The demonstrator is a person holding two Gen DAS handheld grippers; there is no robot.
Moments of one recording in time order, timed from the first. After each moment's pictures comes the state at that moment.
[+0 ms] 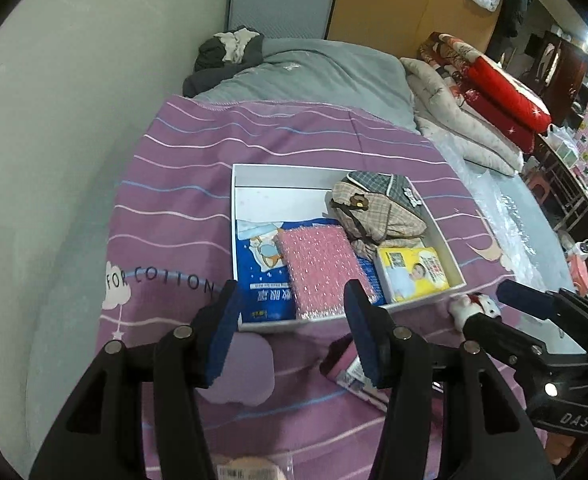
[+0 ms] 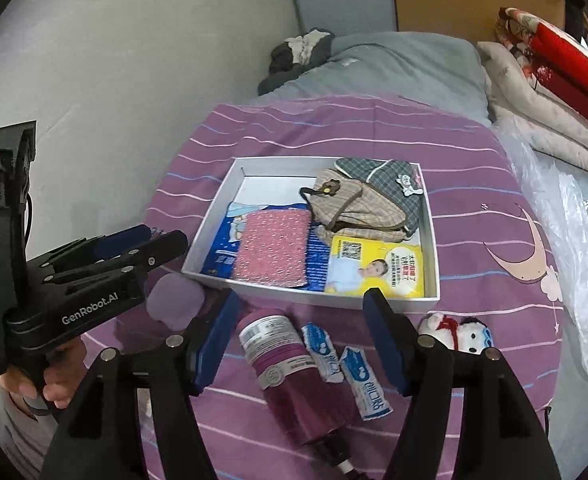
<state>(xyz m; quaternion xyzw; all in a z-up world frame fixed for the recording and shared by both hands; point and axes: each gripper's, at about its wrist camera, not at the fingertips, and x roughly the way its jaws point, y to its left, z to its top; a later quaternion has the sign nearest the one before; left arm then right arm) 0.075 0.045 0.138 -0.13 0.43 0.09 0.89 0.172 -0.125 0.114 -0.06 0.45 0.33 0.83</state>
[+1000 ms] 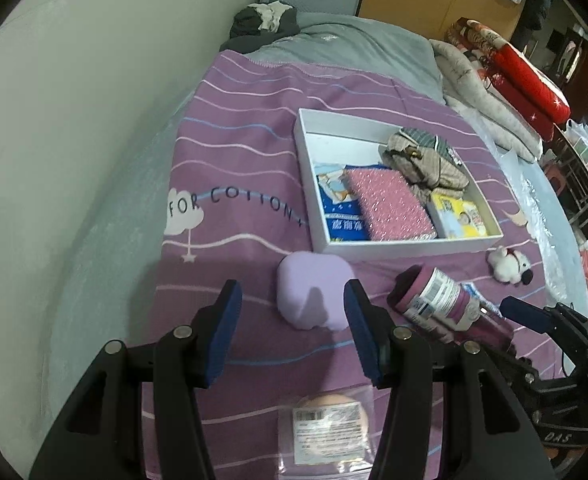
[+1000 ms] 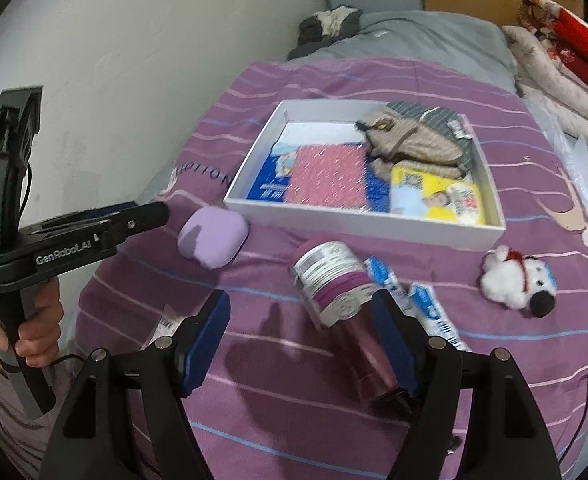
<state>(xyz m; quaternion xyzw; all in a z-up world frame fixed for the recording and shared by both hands) 0.019 0.083 0.106 -0.14 0.46 0.12 0.87 0.113 -0.101 0.066 -0.07 0.47 0.36 0.80</state>
